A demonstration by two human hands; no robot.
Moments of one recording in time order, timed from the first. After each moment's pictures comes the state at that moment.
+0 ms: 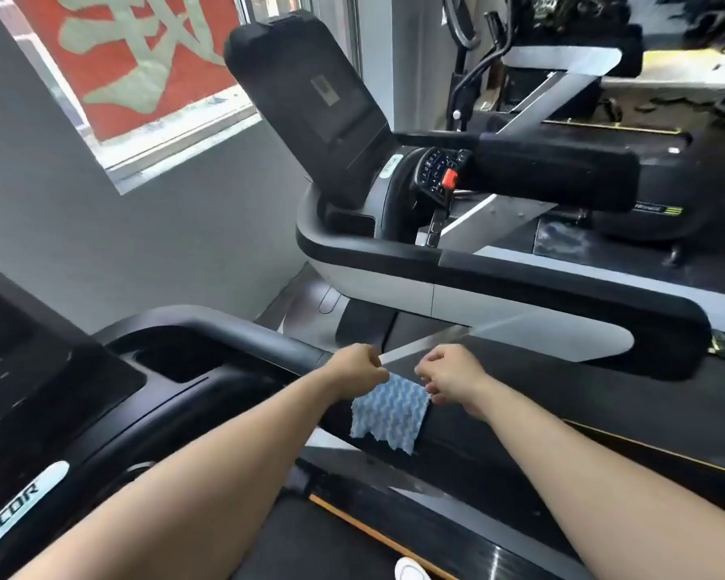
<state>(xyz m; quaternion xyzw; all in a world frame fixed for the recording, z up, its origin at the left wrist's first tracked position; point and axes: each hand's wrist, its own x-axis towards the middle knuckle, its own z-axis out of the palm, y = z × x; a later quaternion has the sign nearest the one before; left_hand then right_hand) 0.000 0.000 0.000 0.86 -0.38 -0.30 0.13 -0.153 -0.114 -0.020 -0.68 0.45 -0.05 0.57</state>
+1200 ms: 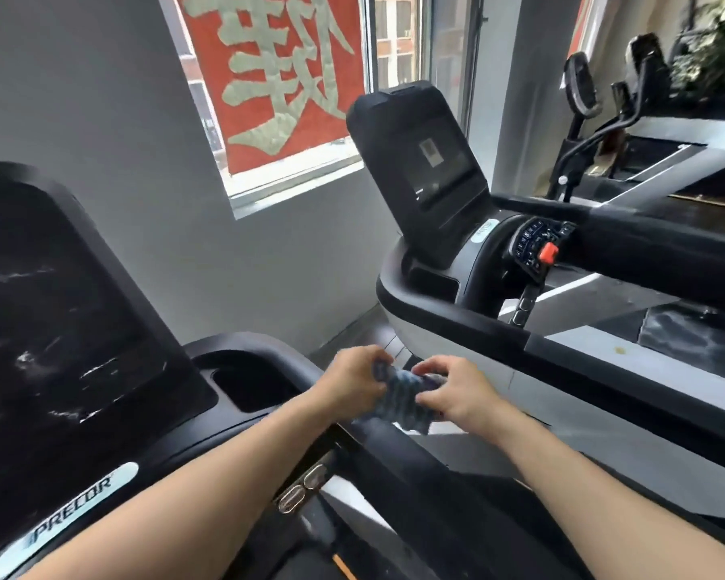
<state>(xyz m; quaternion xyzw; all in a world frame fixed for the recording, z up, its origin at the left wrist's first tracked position) 0.082 0.034 0.079 0.89 -0.35 -0.13 0.26 -0.028 -0.142 0.028 -0.82 0.23 -0.04 0.53</state>
